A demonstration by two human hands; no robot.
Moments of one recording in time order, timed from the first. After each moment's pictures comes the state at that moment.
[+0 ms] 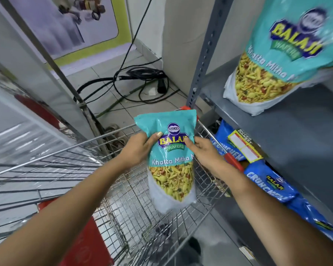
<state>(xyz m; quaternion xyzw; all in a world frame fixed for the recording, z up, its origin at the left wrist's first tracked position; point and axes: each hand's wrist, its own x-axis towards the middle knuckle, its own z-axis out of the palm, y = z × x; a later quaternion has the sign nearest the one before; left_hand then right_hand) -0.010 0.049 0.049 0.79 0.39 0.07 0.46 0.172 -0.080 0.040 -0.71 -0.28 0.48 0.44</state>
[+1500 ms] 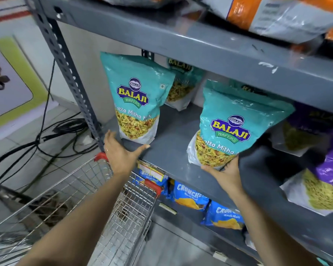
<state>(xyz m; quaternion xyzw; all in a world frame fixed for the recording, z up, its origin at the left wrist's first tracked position) 0.219 -0.034 0.090 0.78 0.41 0.32 0.36 0.348 -0.333 0.099 -0.81 -0.10 0.09 0.57</state>
